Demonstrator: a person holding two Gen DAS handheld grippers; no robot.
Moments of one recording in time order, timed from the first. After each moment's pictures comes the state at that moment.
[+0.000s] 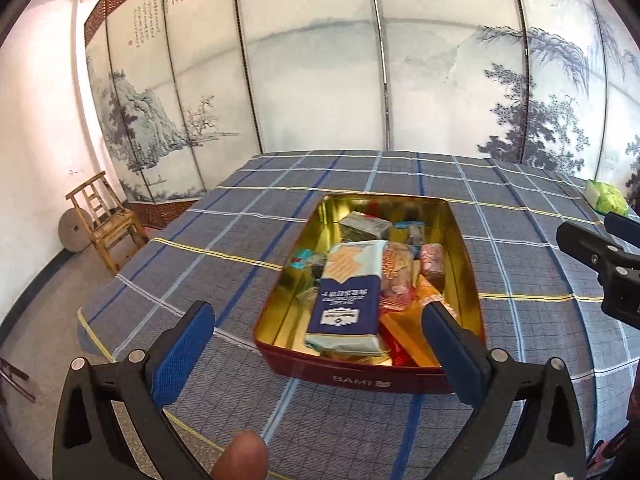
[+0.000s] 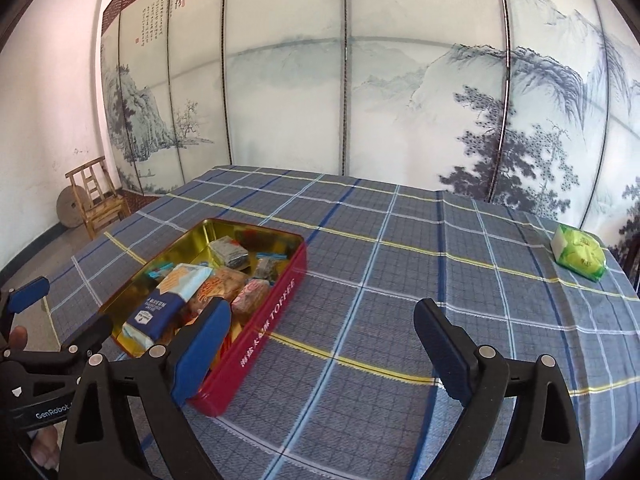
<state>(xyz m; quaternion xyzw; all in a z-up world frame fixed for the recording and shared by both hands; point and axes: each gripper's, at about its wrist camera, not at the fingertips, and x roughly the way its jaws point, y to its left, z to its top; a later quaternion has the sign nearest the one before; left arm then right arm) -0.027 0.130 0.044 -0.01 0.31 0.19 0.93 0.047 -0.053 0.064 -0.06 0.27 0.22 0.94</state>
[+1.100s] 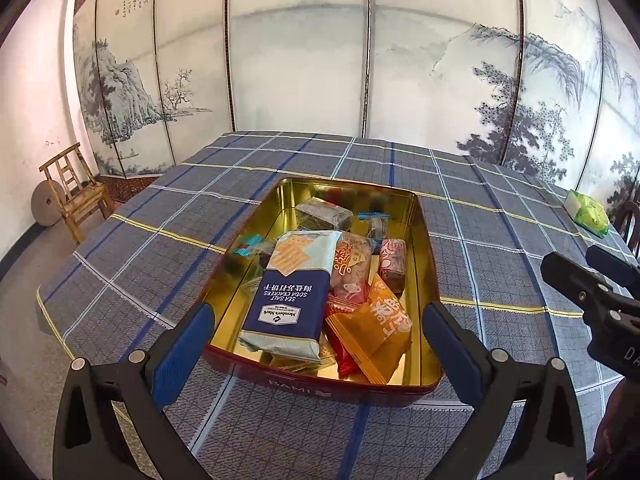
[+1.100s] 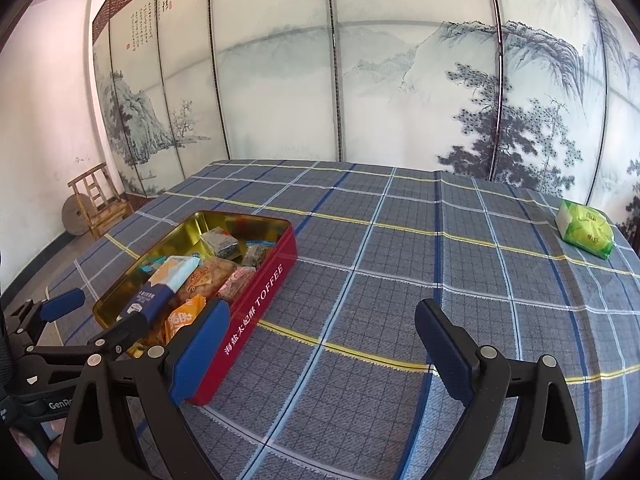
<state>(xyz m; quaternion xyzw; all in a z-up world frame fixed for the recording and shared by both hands) -0.004 0.117 0.033 -0.05 0.32 0.16 0.93 0.058 -0.070 0.047 -0.03 0.29 0.23 0.93</state>
